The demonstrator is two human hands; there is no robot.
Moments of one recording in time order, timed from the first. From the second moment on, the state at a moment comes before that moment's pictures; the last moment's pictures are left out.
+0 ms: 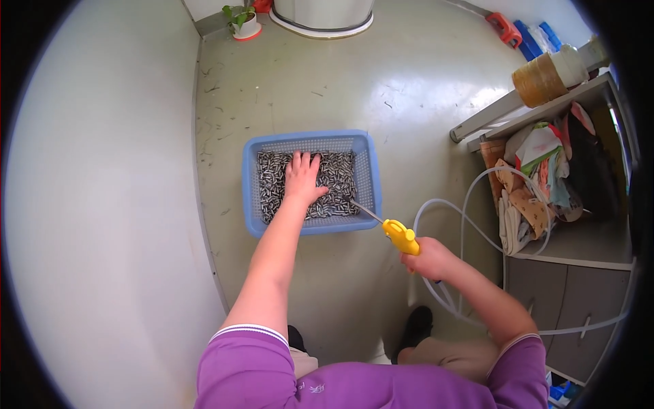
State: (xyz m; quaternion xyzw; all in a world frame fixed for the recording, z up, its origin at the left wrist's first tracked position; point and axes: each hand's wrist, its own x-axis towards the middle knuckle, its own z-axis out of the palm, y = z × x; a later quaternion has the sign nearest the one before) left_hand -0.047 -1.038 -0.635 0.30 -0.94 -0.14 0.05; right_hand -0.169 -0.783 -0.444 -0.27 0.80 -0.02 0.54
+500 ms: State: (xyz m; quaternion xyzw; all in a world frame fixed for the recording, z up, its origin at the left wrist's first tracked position) left_hand -0.044 -1.030 -0.636 0.28 -0.94 -0.16 0.11; right_hand -0.170 -0.783 -0.445 -0.28 0.80 -0.02 0.54
